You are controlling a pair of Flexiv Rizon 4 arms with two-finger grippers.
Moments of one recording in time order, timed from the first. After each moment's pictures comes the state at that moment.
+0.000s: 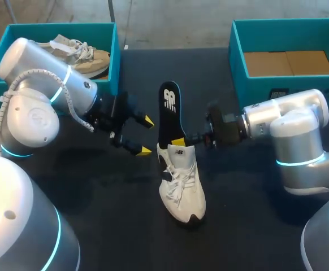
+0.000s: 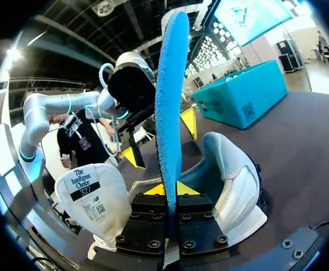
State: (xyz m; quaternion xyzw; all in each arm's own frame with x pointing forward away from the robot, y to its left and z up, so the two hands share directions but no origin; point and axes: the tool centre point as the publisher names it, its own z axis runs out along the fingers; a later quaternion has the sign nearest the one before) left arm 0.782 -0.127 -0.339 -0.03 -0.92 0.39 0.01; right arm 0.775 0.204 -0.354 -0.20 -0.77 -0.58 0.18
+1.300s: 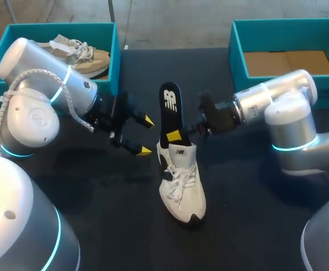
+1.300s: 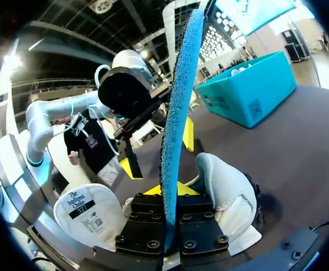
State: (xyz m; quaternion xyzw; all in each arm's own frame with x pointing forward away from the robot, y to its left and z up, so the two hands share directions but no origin) left arm 0.781 -0.127 -0.339 -0.03 -0.92 0.39 0.01; right arm 0.792 0.215 -0.346 -0.18 -0.78 -0.55 0.24
